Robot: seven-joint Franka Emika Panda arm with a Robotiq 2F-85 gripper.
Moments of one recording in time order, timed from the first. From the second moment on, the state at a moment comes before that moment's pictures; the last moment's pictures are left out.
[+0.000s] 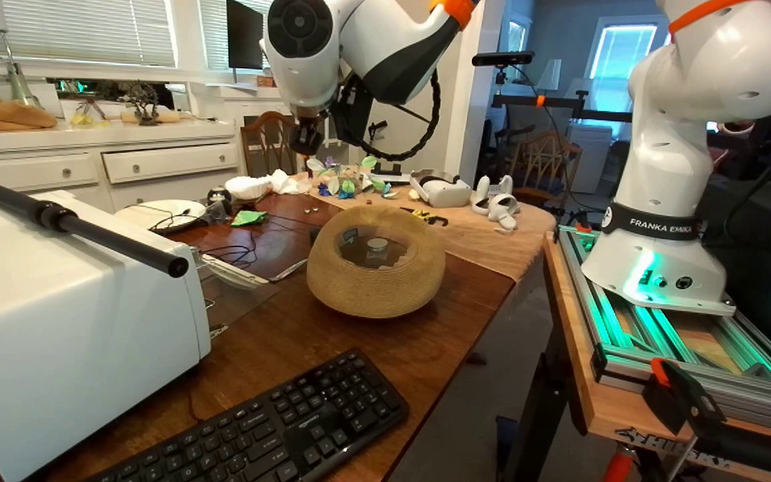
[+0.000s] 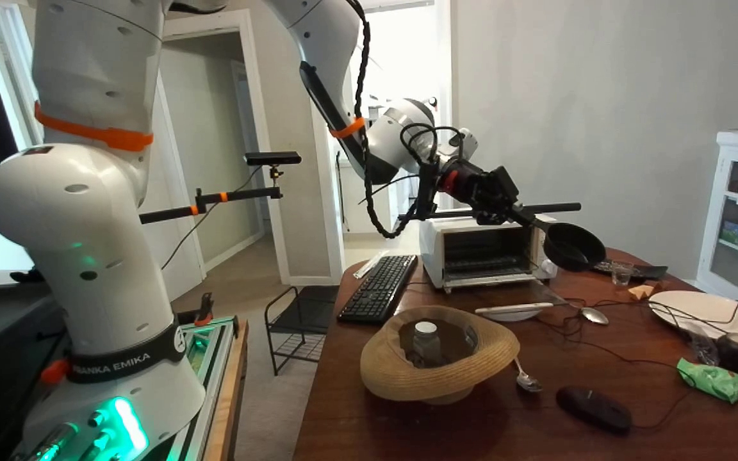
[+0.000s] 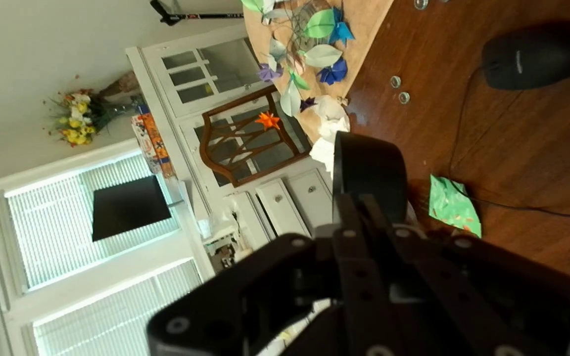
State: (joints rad) arm 0.20 0.32 0.16 -2.07 -1.42 1.92 1.03
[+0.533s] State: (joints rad) arm 0.27 0.51 0.22 -1.90 -1.49 2.06 0.77
